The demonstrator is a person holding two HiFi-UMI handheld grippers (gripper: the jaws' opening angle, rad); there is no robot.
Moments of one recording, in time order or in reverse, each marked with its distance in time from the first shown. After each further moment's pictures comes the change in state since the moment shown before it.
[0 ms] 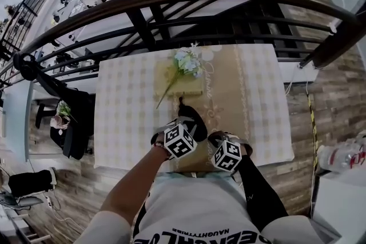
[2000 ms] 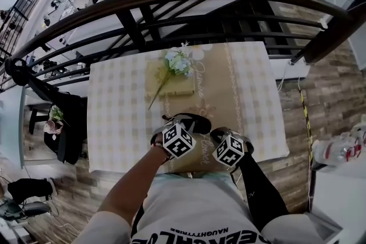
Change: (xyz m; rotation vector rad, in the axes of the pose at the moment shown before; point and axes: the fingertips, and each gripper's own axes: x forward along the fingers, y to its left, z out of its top) left arm 0.011 0.002 0.020 -0.037 -0.061 0.033; right arm -0.017 -0.026 -0.026 0.146 0.033 -0.057
